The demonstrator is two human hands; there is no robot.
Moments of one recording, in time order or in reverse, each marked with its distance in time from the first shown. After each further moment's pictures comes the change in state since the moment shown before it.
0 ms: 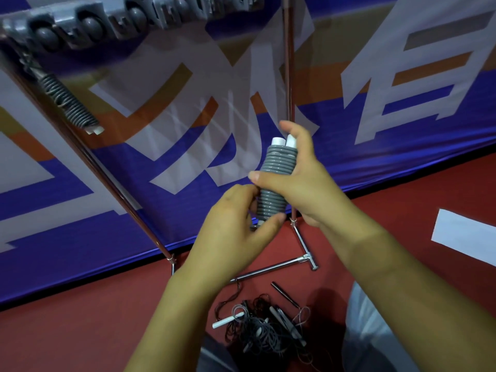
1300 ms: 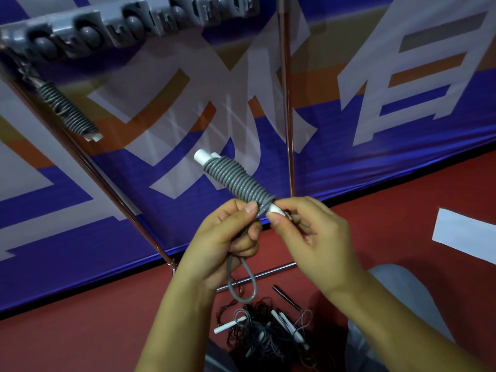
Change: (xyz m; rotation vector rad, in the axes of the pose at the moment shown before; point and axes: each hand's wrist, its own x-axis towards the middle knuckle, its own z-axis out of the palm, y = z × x) left_hand 0.001 -0.021 0.003 -1.320 -0.260 -0.397; right_hand -0.059 0.045 0.001 -0.403 0.255 -0.502
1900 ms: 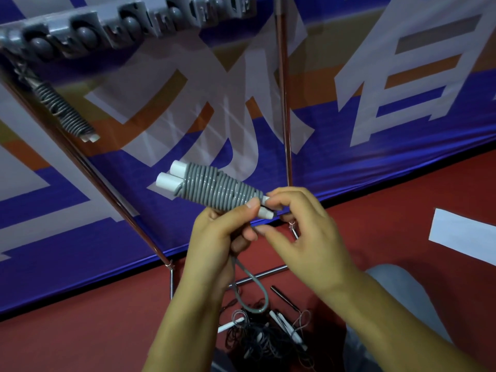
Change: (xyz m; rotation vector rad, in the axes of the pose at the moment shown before) left_hand -0.006 0.005 0.024 0.168 0.259 0.175; right_hand 0.004 -0.005 0.002 -0.091 -0.080 -0.111
